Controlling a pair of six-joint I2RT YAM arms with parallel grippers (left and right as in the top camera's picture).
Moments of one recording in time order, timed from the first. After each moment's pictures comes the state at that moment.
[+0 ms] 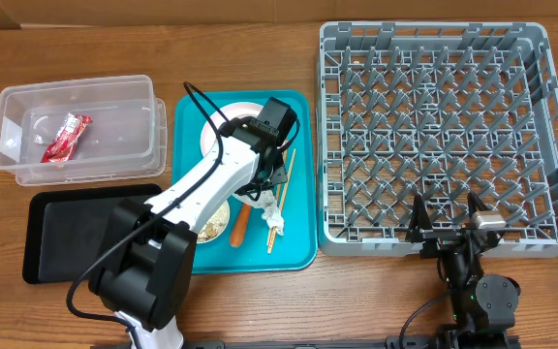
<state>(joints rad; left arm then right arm) -0.51 1.88 1.35 -0.90 -0.10 -0.73 0.03 0.01 0.02 -0.03 -0.04 0.13</state>
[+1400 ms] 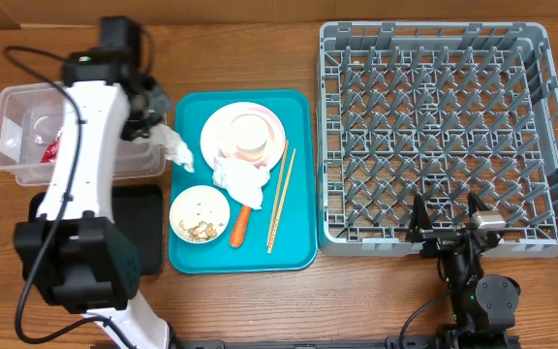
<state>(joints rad) 0.07 1.89 1.78 -1.17 -0.05 -0.61 0.03 0.01 0.02 -0.03 -0.04 0.13</state>
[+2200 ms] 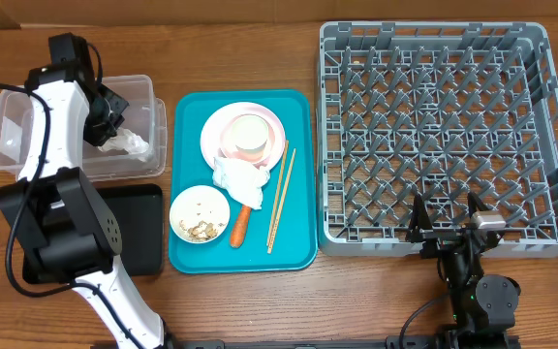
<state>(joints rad) 0.26 2.10 1.78 -1.00 -0.06 -0.73 0.03 0.01 0.02 -0.03 -0.04 0.13</state>
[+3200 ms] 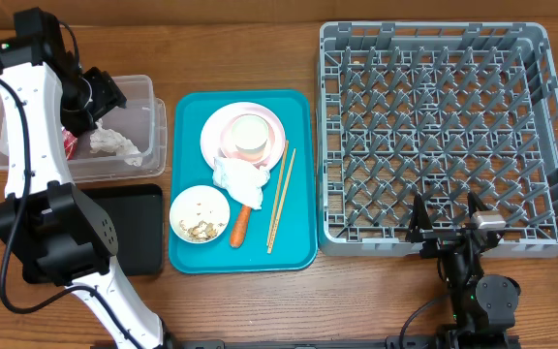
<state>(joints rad) 0.29 2.09 2.08 -1.37 0.17 -0.36 0.03 0.01 0.02 -0.04 -0.04 0.13</state>
